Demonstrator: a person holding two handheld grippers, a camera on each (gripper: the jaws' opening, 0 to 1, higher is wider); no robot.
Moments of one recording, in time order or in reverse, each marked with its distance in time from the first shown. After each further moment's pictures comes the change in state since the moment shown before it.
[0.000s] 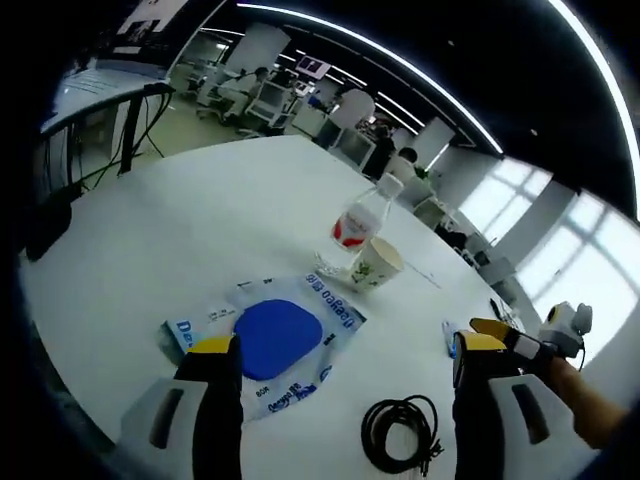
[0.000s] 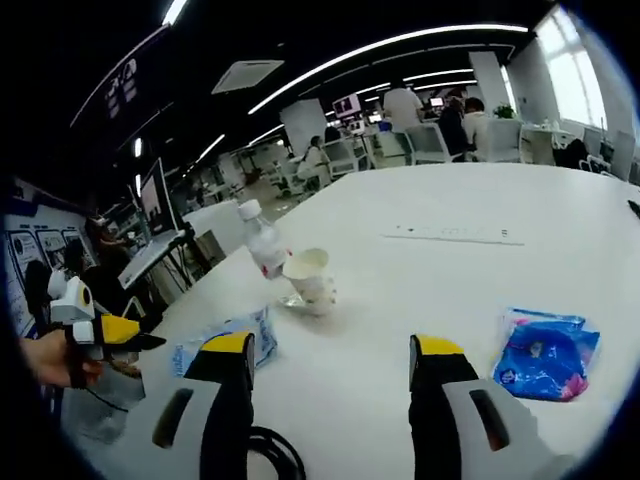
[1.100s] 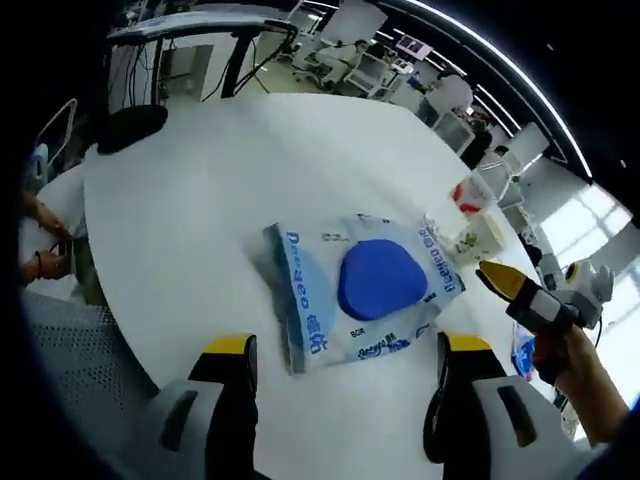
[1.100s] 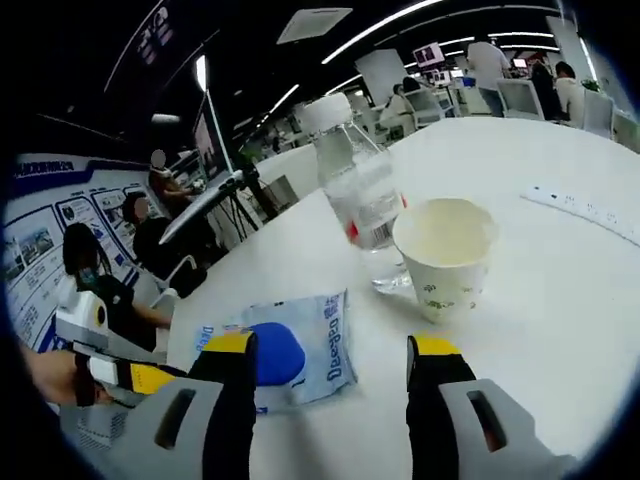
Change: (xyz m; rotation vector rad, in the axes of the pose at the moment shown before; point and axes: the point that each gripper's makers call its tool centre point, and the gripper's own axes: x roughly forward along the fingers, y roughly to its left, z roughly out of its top) left arm -0.012 0.080 -0.056 -0.222 0.104 0.360; right arm 0.117 0.076 -0.041 -0.081 0.225 0.328
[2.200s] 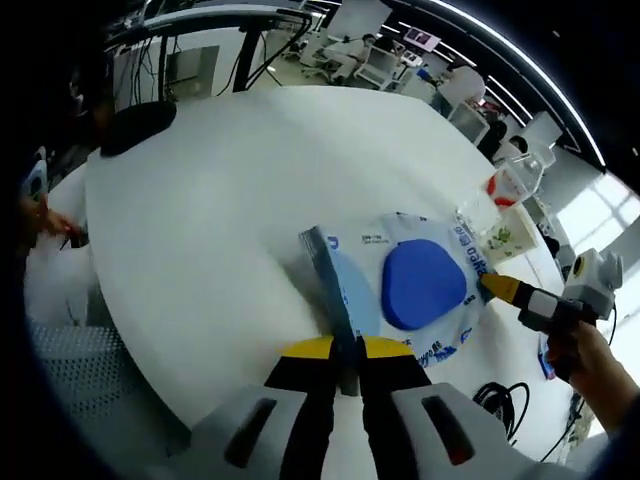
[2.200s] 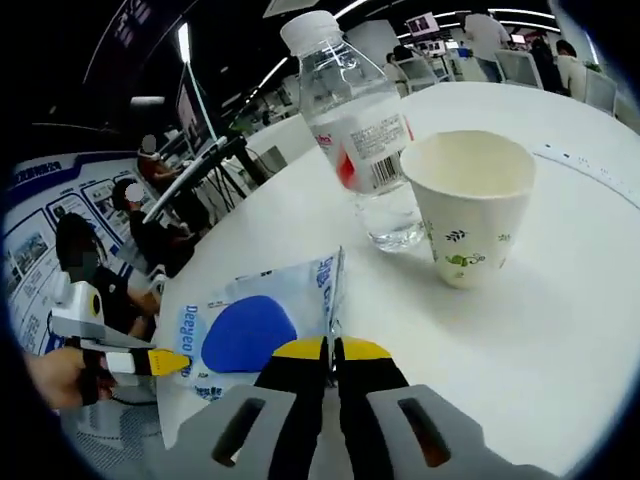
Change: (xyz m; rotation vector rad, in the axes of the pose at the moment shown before) left arm 0.017 0.023 0.005 0.014 0.017 0.048; right arm 0.021 -0.001 -0.030 0.063 0.118 -0.015
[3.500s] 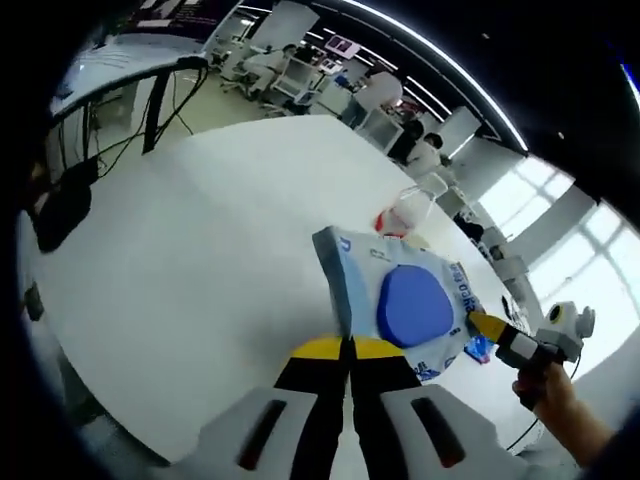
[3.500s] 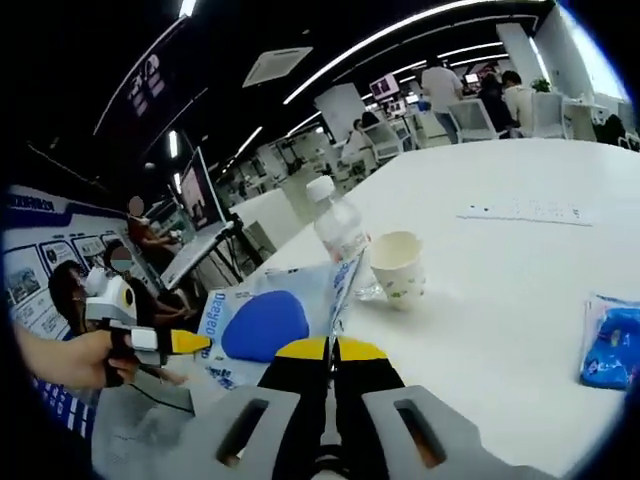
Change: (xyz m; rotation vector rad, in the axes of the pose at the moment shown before) left arm -0.049 -0.096 0.049 0.216 -0.005 -0.385; right arm -0.138 0.022 0.026 0.096 -0.358 -0.132
